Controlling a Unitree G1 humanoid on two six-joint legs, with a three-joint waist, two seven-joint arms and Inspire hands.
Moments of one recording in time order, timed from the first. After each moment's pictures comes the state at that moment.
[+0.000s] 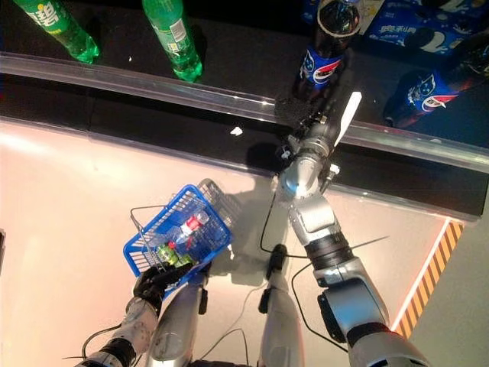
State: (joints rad) left arm -0.23 0.16 -0.26 0.99 -0.84 -0.25 0.23; right arm -0.84 -0.35 0.24 0.25 0.38 0.04 -0.86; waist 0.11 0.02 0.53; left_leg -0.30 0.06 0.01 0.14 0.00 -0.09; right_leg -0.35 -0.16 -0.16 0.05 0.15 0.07
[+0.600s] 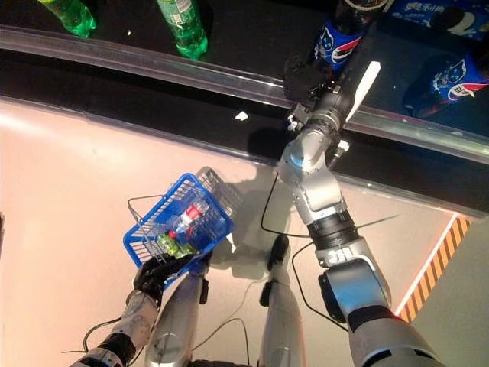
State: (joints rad) left arm -0.24 0.17 -0.27 0.92 -0.85 -0.24 0.23; right arm -0.95 -0.40 0.23 0.31 0.40 0.08 -0.91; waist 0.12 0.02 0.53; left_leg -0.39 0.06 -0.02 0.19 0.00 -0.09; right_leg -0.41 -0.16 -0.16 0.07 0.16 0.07
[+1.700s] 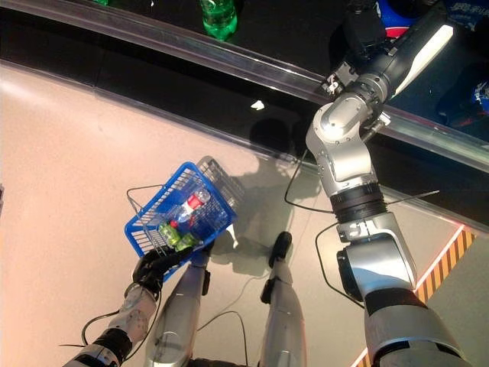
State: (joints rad) left arm -0.25 0.21 -0.30 0.87 -0.88 -0.23 0.23; right arm -1.10 -0.50 0.22 0.46 0.43 -0.06 -1.02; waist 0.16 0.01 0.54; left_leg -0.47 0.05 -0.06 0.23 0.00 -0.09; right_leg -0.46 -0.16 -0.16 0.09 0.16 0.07
